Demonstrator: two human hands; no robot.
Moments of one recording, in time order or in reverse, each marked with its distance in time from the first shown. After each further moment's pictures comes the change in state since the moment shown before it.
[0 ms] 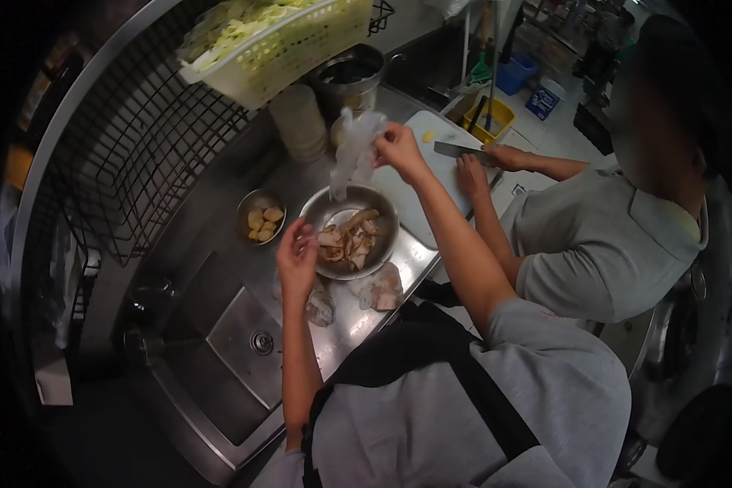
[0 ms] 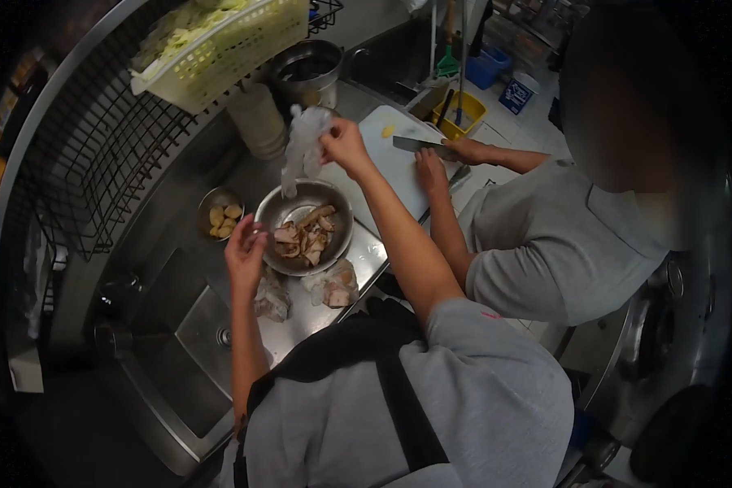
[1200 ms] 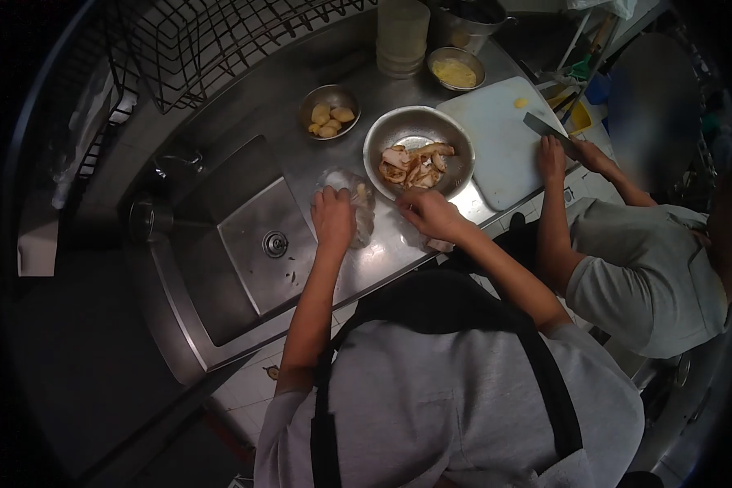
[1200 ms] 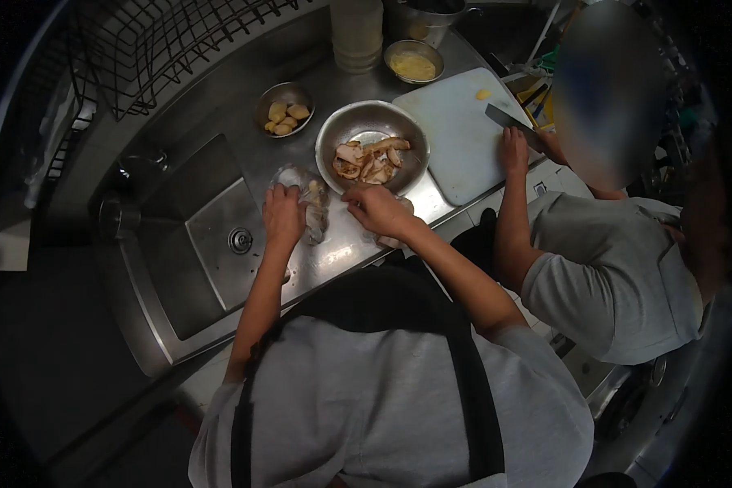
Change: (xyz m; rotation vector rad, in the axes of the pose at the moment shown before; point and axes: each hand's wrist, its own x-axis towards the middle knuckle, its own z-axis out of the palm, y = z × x) left_hand -0.083 -0.051 -0.059 1.288 0.006 -0.123; right_hand -0.187 0.069 0.076 -0.729 -0.746 -0.078
